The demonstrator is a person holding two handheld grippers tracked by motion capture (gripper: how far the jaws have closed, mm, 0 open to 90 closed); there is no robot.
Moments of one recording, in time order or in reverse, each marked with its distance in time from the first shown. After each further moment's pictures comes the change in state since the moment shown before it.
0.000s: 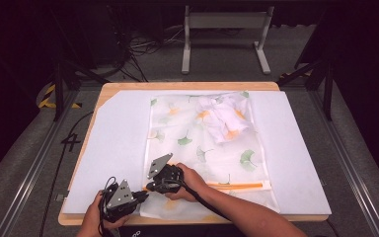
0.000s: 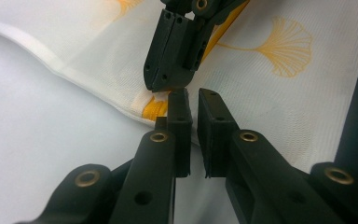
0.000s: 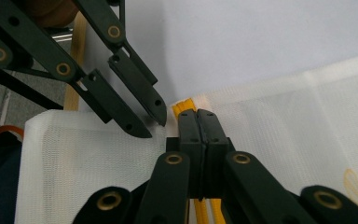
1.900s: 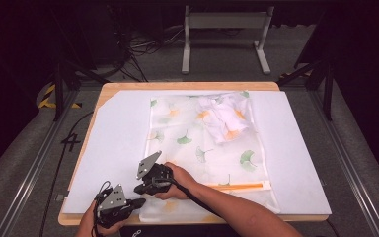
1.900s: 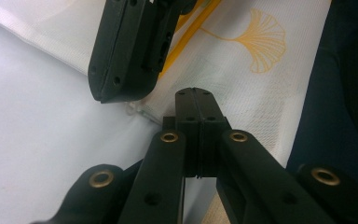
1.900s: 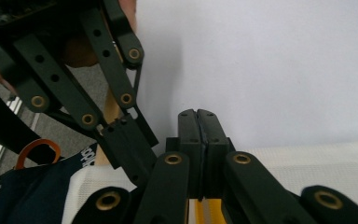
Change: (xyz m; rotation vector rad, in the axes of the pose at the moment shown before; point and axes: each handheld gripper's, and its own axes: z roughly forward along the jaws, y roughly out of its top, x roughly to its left) left arm -0.002 -0.017 -0.010 -0.030 -0.095 -0.075; right arm 0.005 0.026 0.012 -0.039 0.131 -0.062
